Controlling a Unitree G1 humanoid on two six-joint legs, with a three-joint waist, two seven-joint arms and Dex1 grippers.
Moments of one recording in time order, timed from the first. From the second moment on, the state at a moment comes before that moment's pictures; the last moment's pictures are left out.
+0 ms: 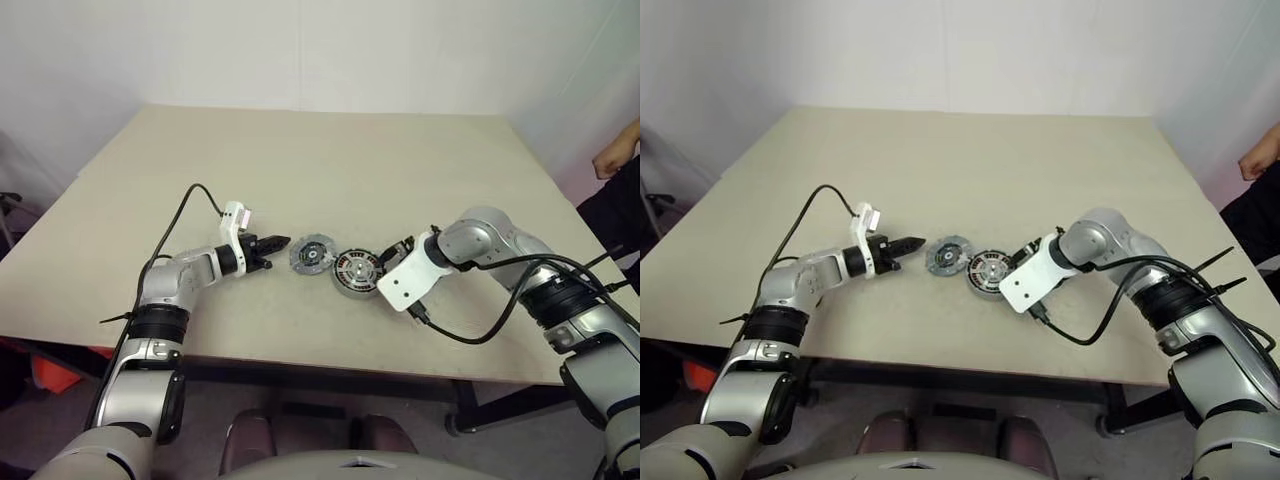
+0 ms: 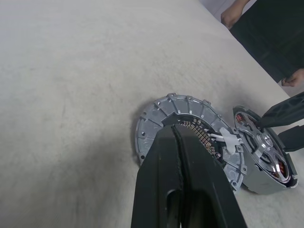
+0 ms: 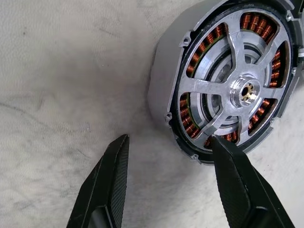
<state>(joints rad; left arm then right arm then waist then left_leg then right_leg) -0.57 0.30 0.09 0.45 -0.44 0.67 -0.84 -0.73 -0.77 0.53 0.31 -0.43 -0.48 1.25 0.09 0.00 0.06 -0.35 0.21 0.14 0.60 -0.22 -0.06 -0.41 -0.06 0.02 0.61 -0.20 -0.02</state>
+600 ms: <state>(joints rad) -0.57 0.30 0.09 0.45 -0.44 0.67 -0.83 -0.75 -0.74 0.53 0.34 -0.43 -0.50 1.21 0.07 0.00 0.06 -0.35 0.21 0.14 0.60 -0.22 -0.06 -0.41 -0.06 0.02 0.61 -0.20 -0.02</state>
